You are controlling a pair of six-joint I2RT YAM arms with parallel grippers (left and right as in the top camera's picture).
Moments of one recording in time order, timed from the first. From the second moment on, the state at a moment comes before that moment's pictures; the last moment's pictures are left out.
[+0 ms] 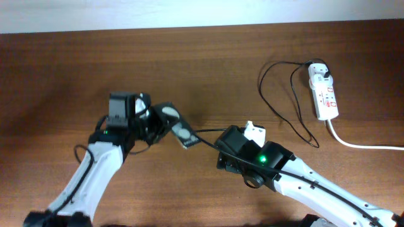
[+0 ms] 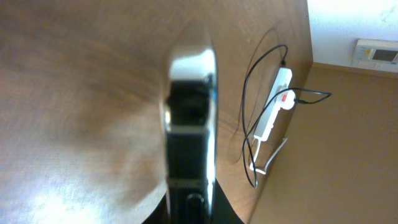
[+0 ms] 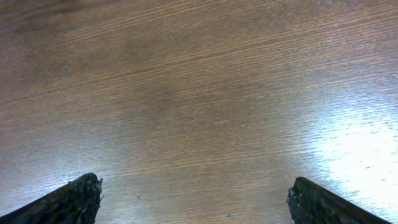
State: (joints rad) left arm -0.13 1.43 0.83 -0.30 0.65 -0.92; right arm 0.80 1.33 0.96 -0.94 0.19 1.04
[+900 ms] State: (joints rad) left arm -0.26 1.81 1.09 -0.56 1.28 -0.52; right arm 0.41 1.33 0.96 -1.19 0.14 1.20
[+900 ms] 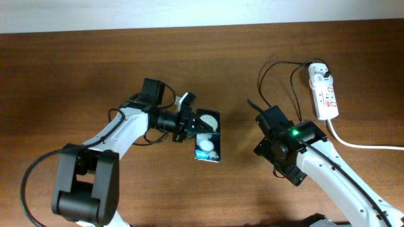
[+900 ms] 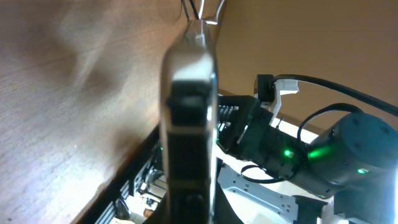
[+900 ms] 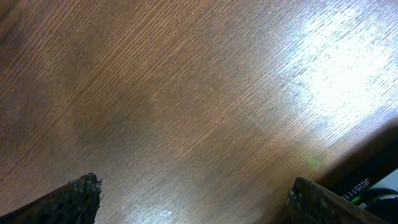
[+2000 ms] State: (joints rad) left arm -0.26 1.81 1.09 -0.67 1.29 -0.47; right arm 0.35 1.35 1.08 -0.76 0.27 0.78
